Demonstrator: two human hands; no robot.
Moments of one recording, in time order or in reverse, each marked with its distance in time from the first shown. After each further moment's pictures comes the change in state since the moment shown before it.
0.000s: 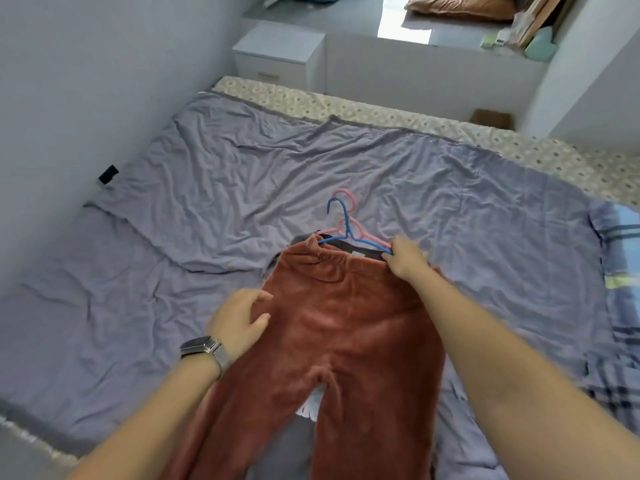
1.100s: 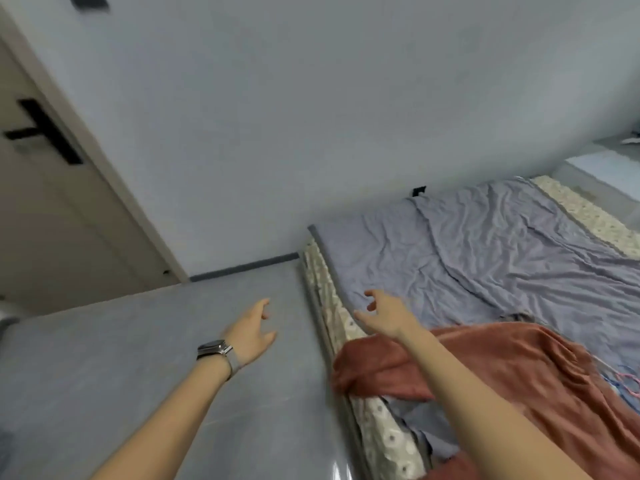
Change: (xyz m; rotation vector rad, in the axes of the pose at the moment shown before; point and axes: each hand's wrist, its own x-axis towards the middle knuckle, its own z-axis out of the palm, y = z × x) left_hand -0.579 -0.147 -0.134 -0.196 0.384 -0.797; right_hand -0.551 -0.321 0.083 -0.135 -0.447 -0.981
